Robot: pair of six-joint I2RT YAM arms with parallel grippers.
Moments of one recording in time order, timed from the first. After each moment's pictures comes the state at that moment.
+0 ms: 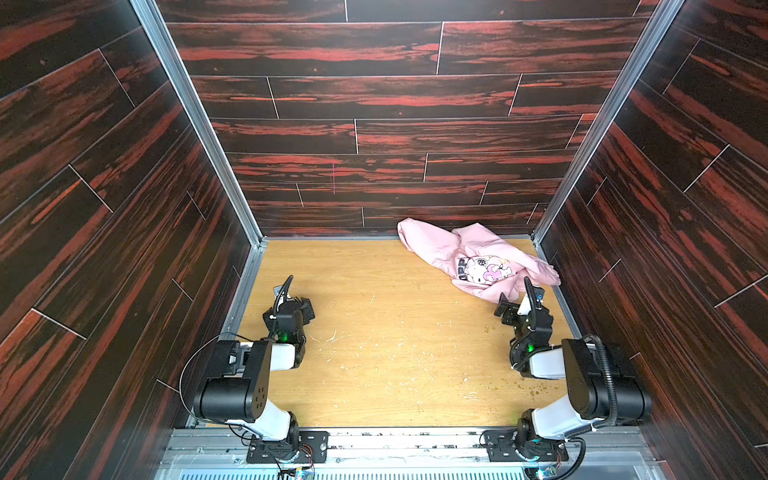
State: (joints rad) left arm 0.01 1.56 0.41 0.73 -0.39 -0.15; right arm -0.05 1.55 0.30 1.05 0.10 0.09
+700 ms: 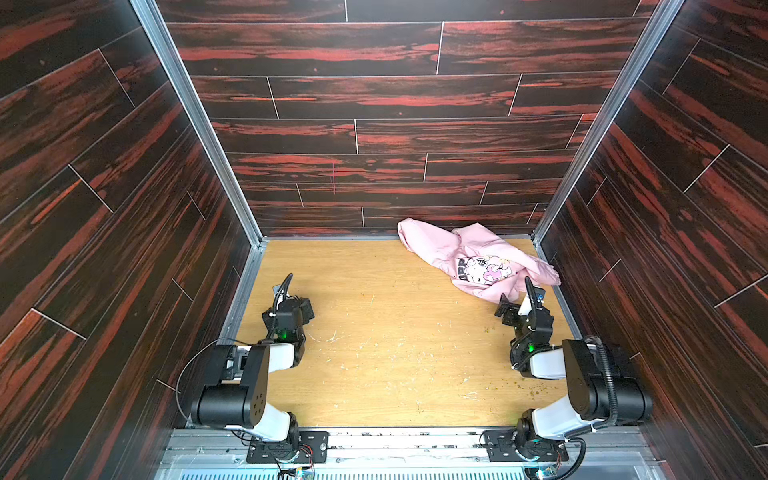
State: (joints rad) left arm 0.01 1.48 0.50 0.51 -0.41 -0.18; right arm -0.06 1.53 0.29 1.02 0.10 0.11
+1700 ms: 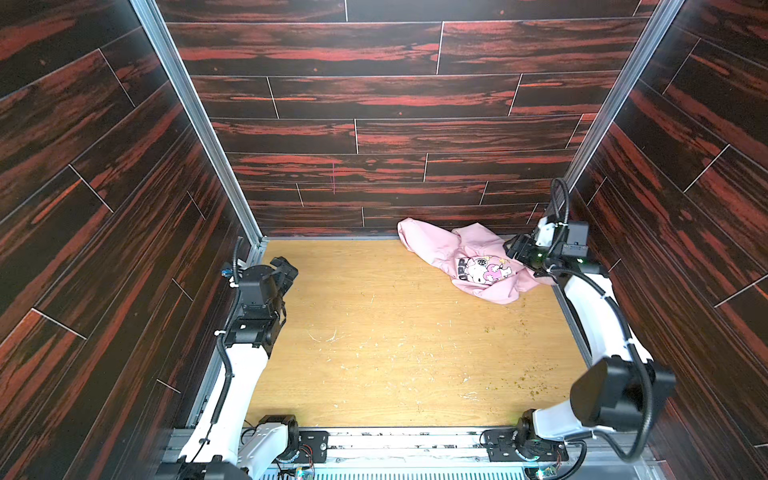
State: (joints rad) left arm 0.03 1.08 0.91 -0.25 -0.14 -0.90; right arm -0.08 1.55 1.45 -0.61 -0.32 0.41
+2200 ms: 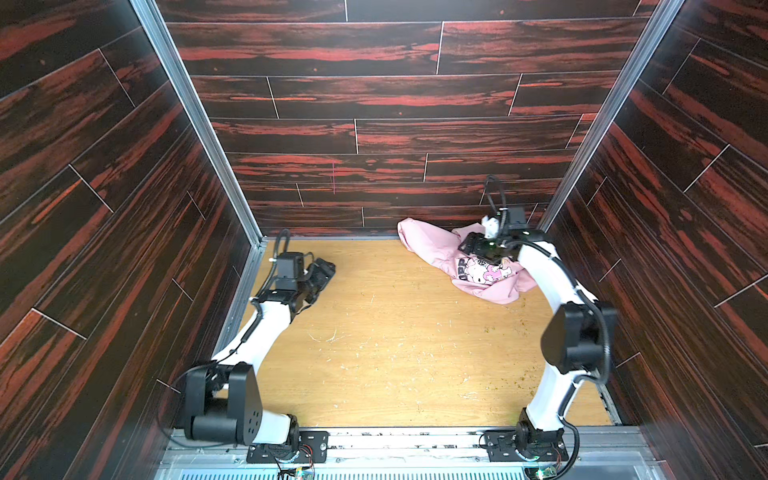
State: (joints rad) left arm -0.12 1.48 1.02 -0.16 0.29 -0.99; right arm 0.17 1.99 1.86 -0.79 -0.27 0.36
